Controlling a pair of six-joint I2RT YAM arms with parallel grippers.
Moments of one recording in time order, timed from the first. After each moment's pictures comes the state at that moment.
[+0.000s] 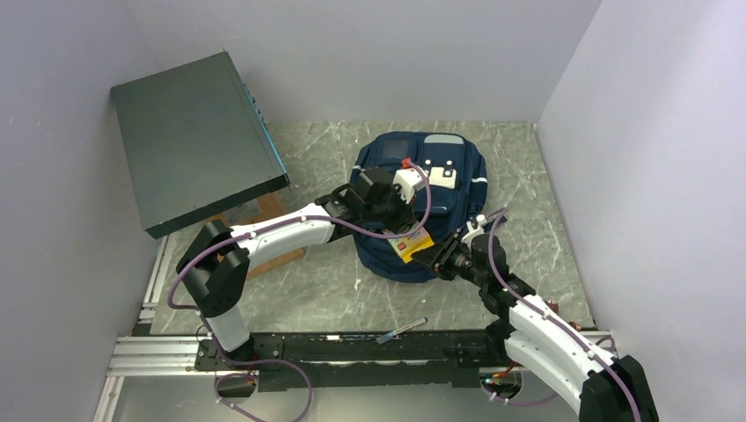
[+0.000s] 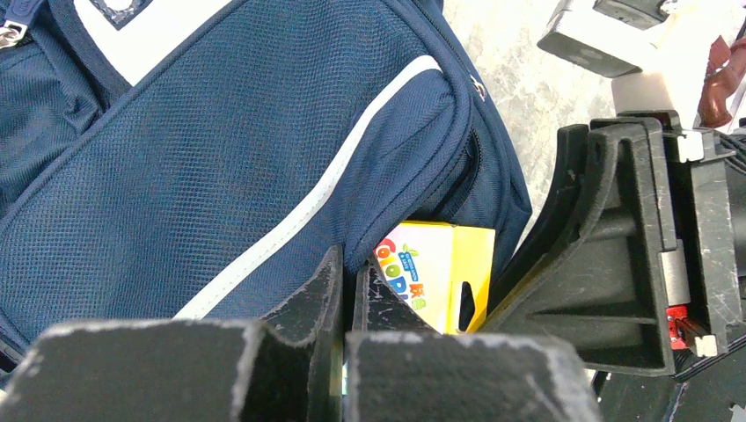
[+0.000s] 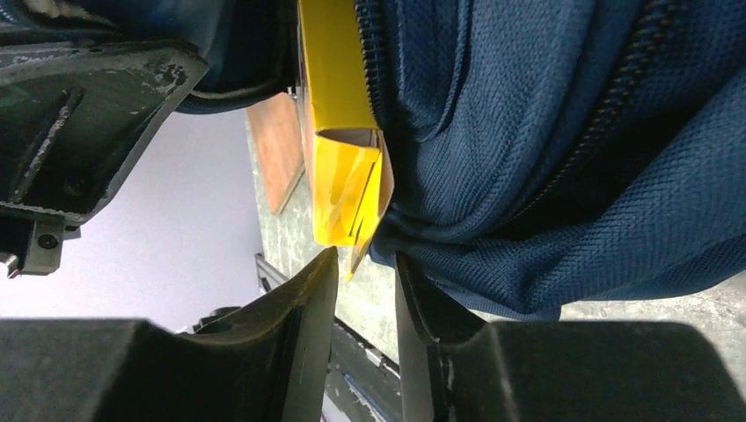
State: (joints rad) left arm -0.89 1.71 1.27 -0.05 0.20 -0.08; right arm 0.44 0.73 0.23 0.06 -0.28 1.13
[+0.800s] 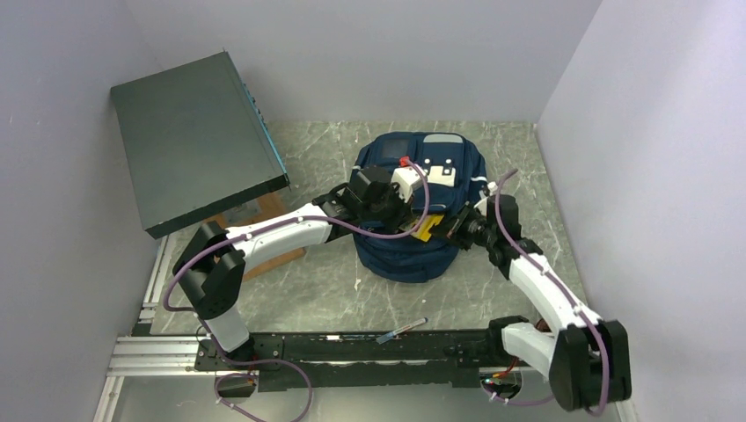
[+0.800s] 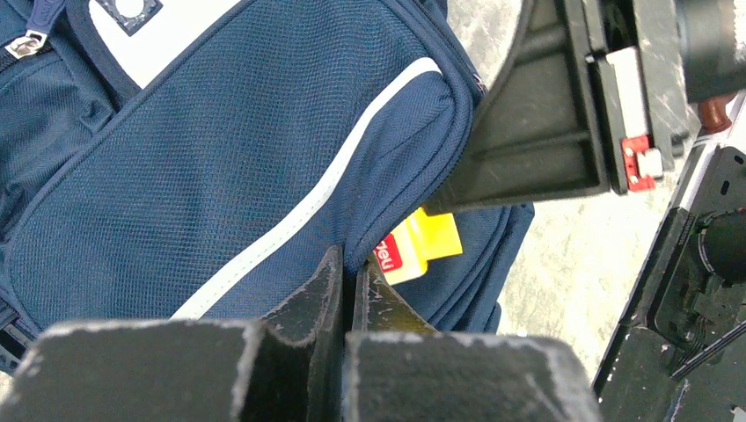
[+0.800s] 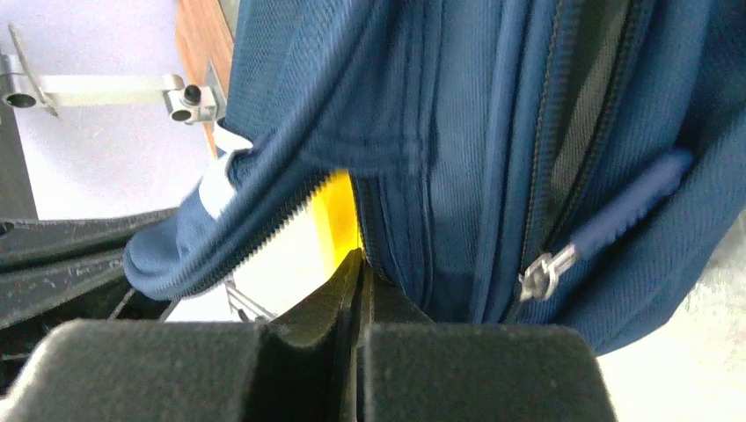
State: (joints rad) left arm -0.89 1.69 1.27 -0.06 0.19 -0.07; right arm 0.17 1.00 0.51 -0.11 -0.43 0.89
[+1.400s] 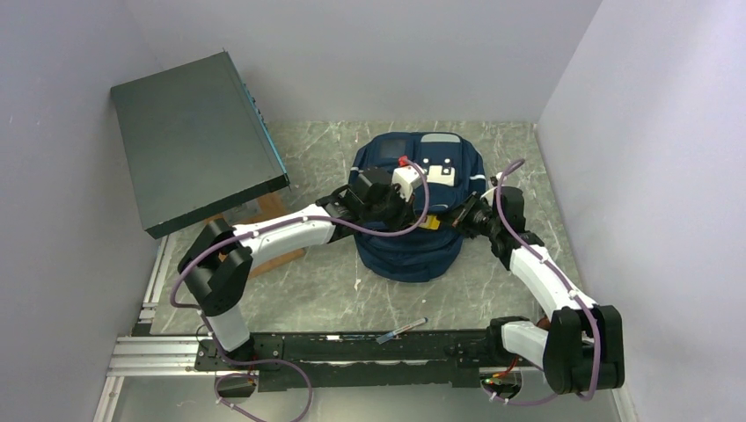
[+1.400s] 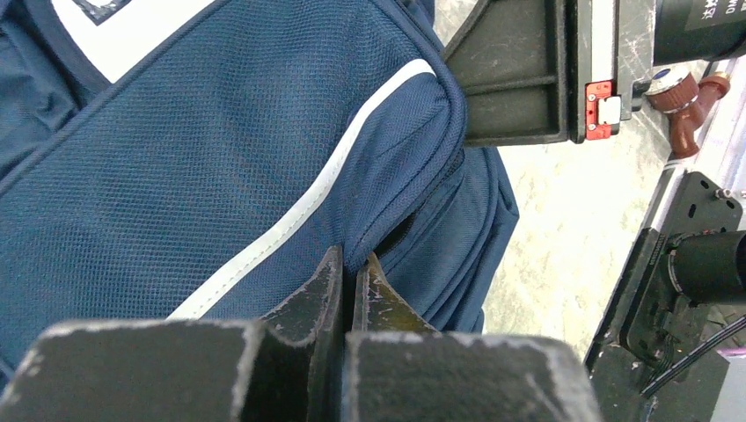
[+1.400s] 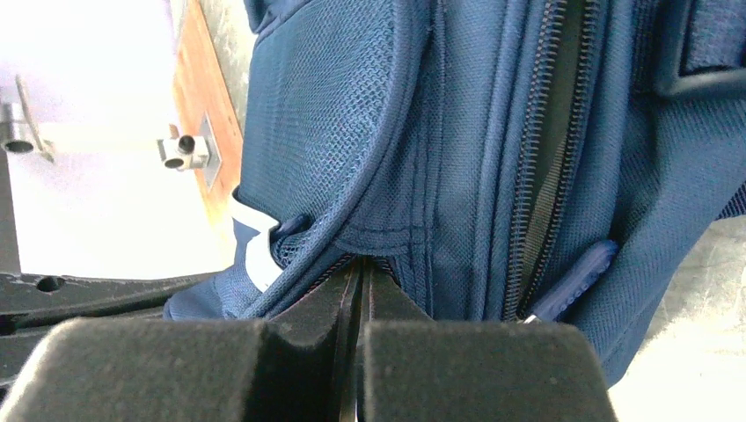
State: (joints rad) left arm -0.89 1.71 1.25 0.00 0.20 -0.14; right arm 0.08 1.12 0.59 -0.05 -0.44 0.79
